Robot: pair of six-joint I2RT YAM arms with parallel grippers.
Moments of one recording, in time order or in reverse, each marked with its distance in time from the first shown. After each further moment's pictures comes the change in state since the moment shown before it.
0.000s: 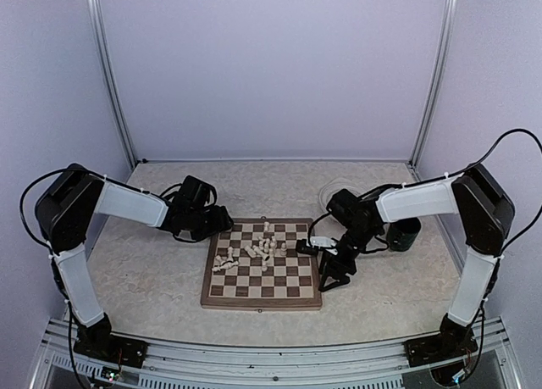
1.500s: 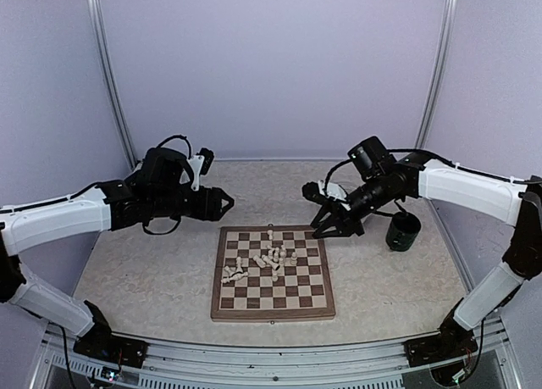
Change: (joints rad) left arm -0.190 -0.553 -0.035 -0.259 -0.032 0.432; right arm -0.043 -0.325 0.114 -0.013 -0.124 -0.105
